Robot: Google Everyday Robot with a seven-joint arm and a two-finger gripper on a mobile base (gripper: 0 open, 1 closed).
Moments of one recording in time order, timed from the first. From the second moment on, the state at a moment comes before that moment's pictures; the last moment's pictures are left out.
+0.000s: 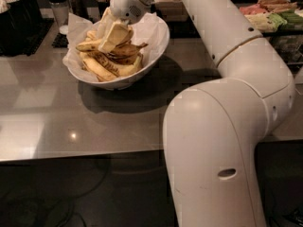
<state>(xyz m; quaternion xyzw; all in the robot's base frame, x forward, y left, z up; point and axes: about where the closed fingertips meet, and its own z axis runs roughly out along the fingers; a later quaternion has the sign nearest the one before) 0.667 0.127 0.940 -0.77 0.52 0.23 0.28</state>
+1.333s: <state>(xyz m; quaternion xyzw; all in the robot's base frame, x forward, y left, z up) 0.566 0.065 1.028 -0.73 0.47 0.19 0.46</state>
